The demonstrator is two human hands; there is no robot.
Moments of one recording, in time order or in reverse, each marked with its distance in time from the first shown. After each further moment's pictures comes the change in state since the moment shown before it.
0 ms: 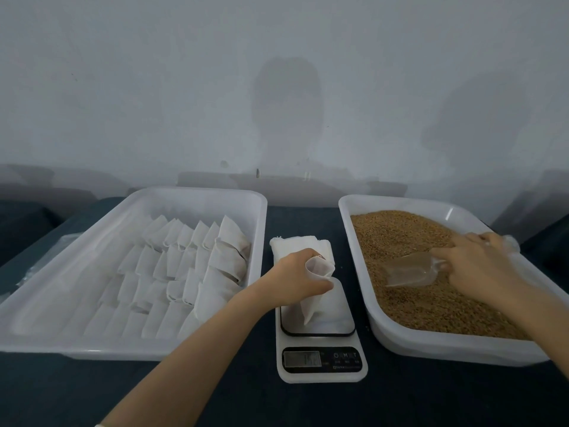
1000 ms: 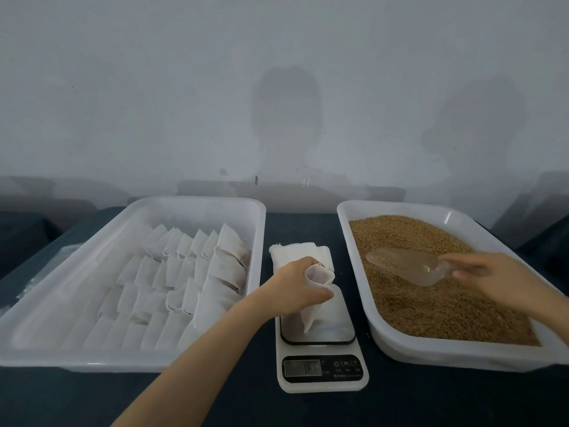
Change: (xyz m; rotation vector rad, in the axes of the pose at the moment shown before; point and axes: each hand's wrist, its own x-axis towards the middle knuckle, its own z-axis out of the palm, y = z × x) left_hand -0.002 0.002 0.000 0.018 -0.031 -0.015; right_hand -0.030 0.019 -0.017 0.851 -0.137 0.138
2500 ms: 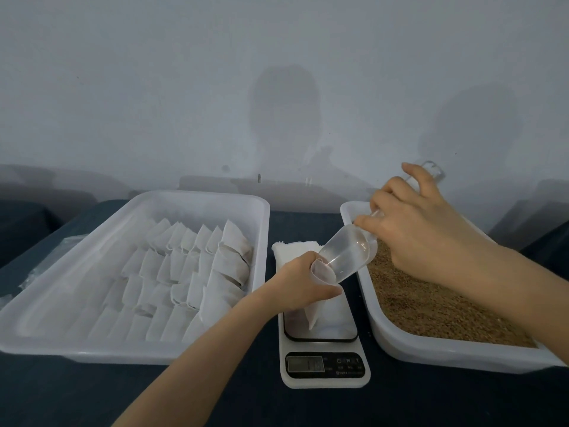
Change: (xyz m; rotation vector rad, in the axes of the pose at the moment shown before) left_hand -0.003 0.004 -0.001 -0.045 0.023 0.014; right_hand -0.025 -0.161 -0.011 -0.870 0.555 -0.896
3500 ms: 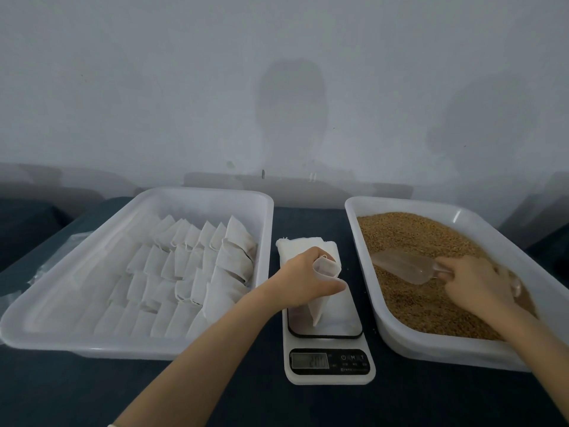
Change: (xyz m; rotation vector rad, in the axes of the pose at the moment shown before) left_hand 0.003 -0.006 0.002 -0.010 0.008 -0.004; right_hand -0.113 0.021 0.140 0.417 -0.567 0.889
